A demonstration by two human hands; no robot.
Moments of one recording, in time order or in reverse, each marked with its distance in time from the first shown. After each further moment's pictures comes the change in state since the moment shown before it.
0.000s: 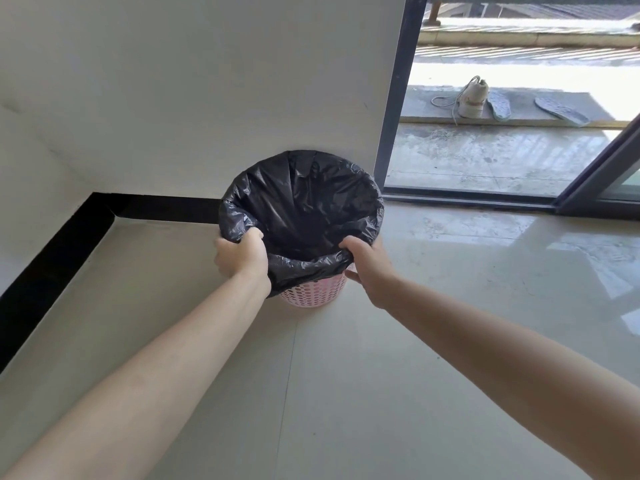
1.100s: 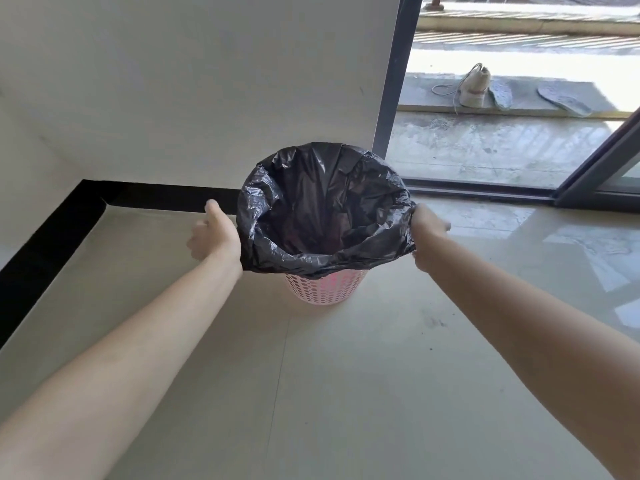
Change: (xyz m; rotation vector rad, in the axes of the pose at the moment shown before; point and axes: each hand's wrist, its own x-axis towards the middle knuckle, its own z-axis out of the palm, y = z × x) left_hand 0.038 0.006 -0.005 0.126 0.028 0.013; right_hand 0.036 -0.036 -0.077 0.004 0.521 0.304
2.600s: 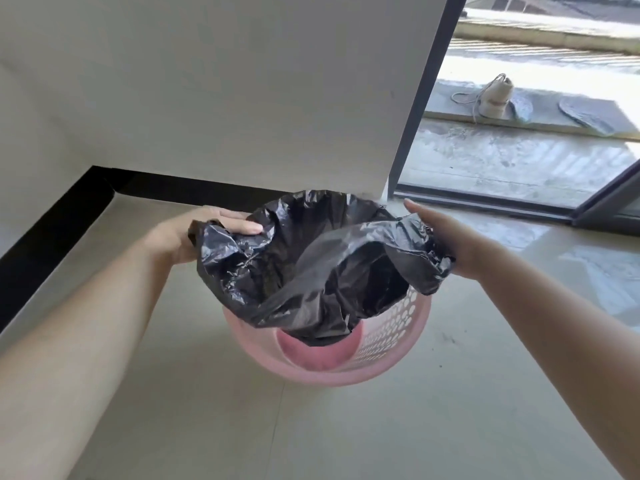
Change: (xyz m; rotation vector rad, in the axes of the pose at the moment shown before) left_hand 0.047 0.041 -0.059 0.370 -0.958 0.079; right_hand -0.020 -0.024 -0.016 -0.193 -0.773 -0.079
